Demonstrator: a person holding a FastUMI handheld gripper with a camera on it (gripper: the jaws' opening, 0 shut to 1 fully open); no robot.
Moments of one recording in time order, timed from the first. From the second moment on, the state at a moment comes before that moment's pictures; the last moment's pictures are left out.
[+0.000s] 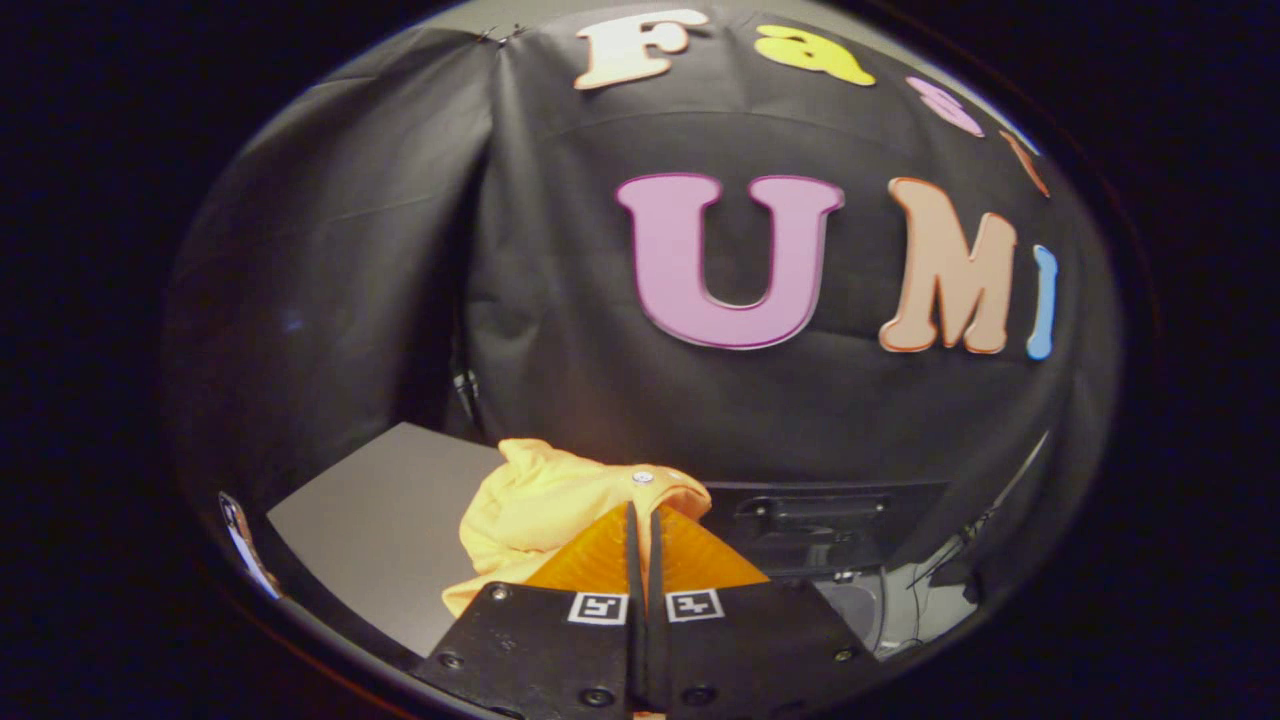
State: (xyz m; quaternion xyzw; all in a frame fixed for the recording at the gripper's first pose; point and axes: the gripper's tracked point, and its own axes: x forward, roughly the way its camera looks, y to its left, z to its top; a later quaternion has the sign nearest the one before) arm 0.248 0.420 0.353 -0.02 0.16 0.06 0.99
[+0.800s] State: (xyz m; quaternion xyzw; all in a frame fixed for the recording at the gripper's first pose) arm 0.224 0.385 0.397 -0.02 0.11 -0.03 0.99
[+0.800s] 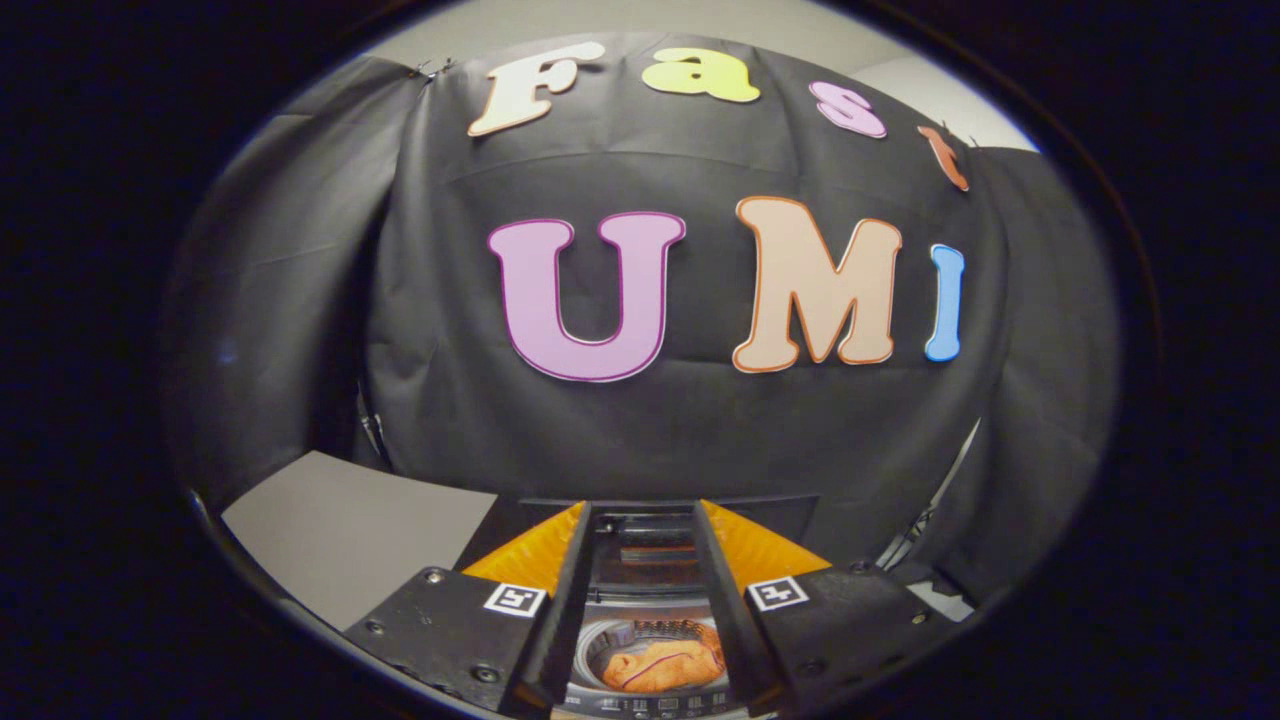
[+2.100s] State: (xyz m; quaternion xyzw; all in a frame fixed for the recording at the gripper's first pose) arm 0.102 0.323 0.366 -0.08 -0.03 0.03 1.00
